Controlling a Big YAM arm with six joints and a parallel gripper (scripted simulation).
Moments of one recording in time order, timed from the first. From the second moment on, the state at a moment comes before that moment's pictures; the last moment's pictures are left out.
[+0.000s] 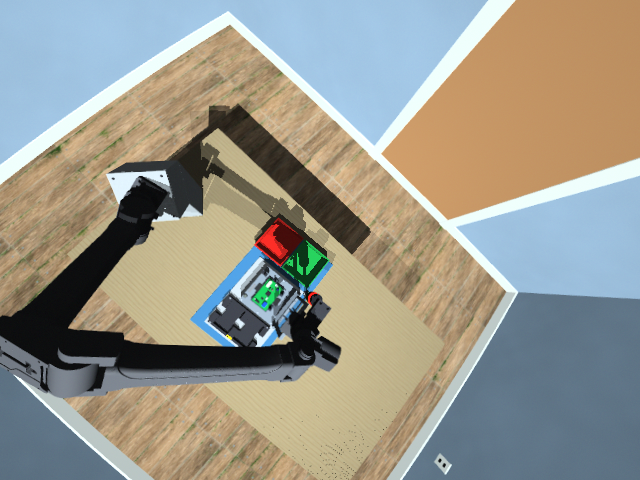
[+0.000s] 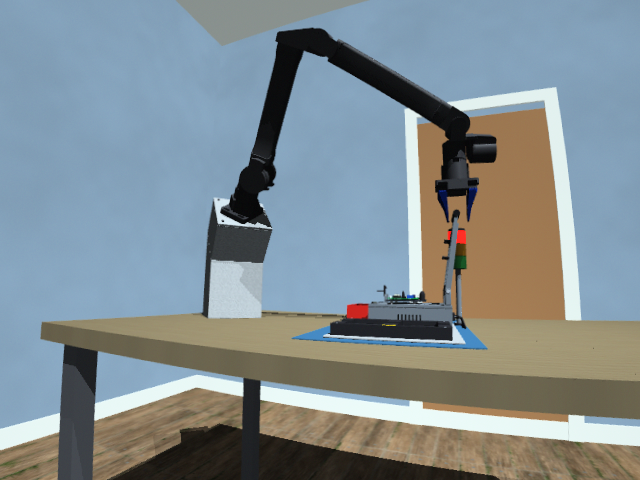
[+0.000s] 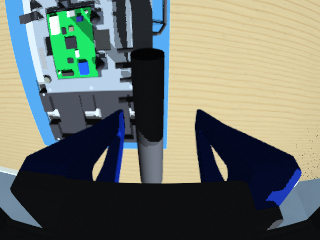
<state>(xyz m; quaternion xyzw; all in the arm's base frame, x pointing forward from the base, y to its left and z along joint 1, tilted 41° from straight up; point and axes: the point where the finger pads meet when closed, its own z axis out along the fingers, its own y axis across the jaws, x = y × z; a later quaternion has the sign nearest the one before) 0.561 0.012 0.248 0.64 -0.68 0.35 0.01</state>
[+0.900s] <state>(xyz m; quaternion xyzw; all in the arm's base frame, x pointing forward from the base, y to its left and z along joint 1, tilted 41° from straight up) 0.561 0.012 0.248 0.64 -0.68 0.35 0.01</state>
